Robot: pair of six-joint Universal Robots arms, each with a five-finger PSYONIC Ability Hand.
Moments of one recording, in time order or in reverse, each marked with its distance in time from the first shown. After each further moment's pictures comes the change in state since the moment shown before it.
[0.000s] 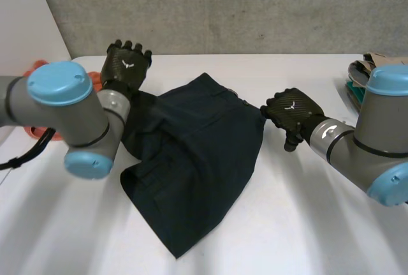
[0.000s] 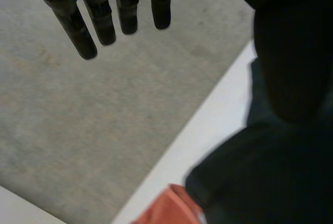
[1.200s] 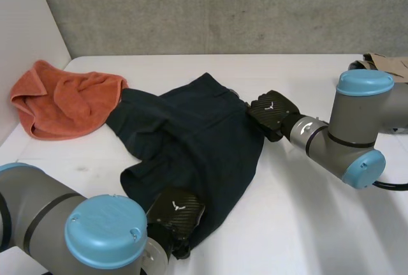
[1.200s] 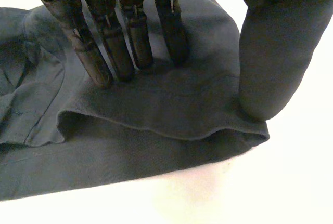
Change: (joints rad) left arm -0.399 0.203 -0.557 -0.202 -0.077 -0.394; right arm 0.032 0.231 -0.240 0.004 -0.089 -0.003; left_hand 0.397 0.383 0.387 0.389 0.380; right_hand 0.644 0.709 0.714 0.721 0.675
